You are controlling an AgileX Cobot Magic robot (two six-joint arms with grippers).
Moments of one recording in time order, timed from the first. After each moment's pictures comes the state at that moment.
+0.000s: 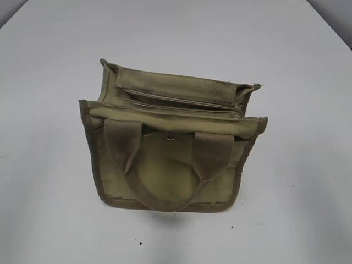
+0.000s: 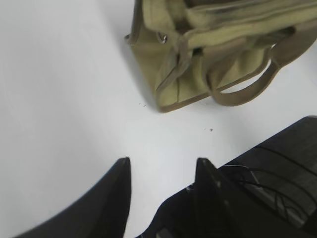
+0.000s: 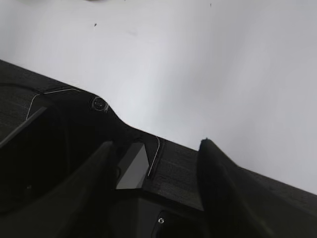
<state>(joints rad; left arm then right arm) -0.35 0.82 -0.96 -0.13 1.18 0.11 0.35 0.89 -0.77 0.11 1.21 -0.13</state>
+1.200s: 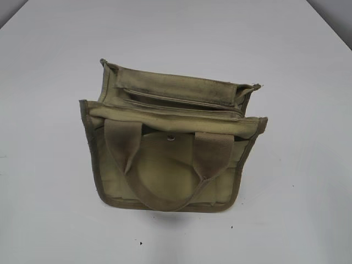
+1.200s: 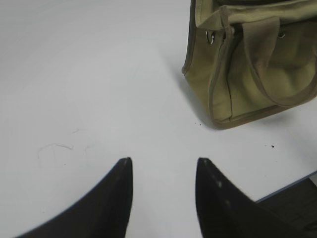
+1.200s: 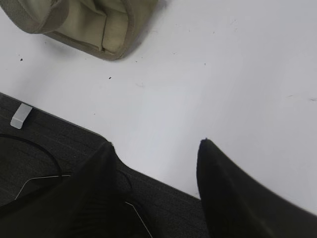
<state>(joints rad) -0.35 -0.01 -0.52 0.01 1.07 0.10 0.35 0.25 -0.50 0.12 1.10 -0.18</state>
